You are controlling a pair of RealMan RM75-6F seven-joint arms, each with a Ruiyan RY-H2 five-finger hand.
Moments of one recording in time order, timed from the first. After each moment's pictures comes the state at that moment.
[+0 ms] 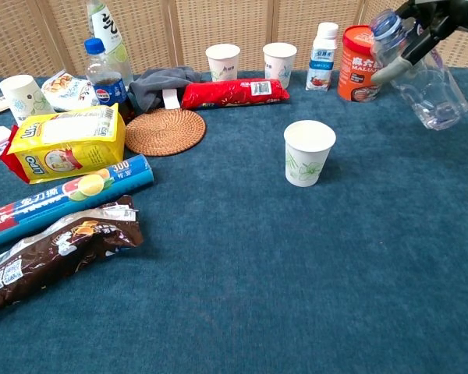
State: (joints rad) left arm -0.09 -0.96 -0.02 -1.83 1.65 1.59 -0.31; right arm 0.81 -1.27 0.35 -1.65 -0.61 0.92 -0.19
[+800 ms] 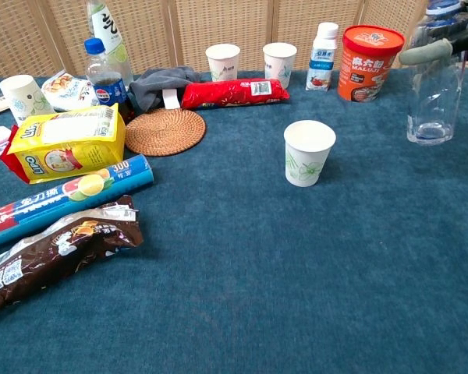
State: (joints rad) left arm -0.07 -0.93 -0.02 -1.86 1.63 1.60 -0.30; right arm 0.58 -1.29 0.42 -1.56 -0.97 0.82 0.48
